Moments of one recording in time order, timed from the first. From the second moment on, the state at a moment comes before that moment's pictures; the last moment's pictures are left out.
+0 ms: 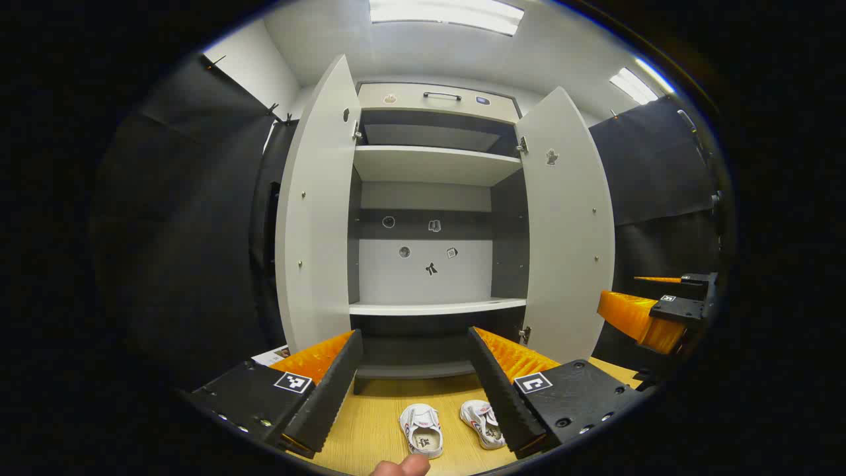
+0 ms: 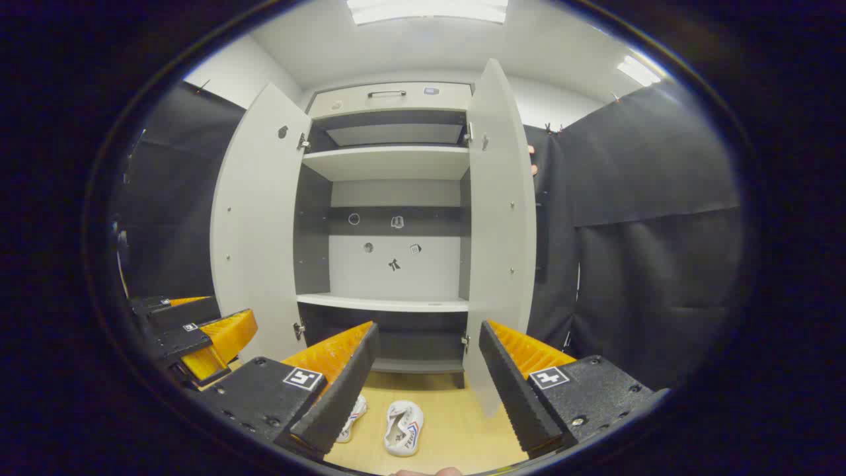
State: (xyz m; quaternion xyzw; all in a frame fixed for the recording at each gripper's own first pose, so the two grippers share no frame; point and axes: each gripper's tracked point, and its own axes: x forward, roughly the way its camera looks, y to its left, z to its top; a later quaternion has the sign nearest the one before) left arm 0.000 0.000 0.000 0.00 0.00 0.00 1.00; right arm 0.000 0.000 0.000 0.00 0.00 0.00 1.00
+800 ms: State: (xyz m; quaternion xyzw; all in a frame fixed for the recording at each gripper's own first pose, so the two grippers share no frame) left arm -0.003 0.014 0.005 0.00 -0.01 0.01 1.00; right arm -0.004 0.008 0.008 -0.02 -0.02 0.00 1.00
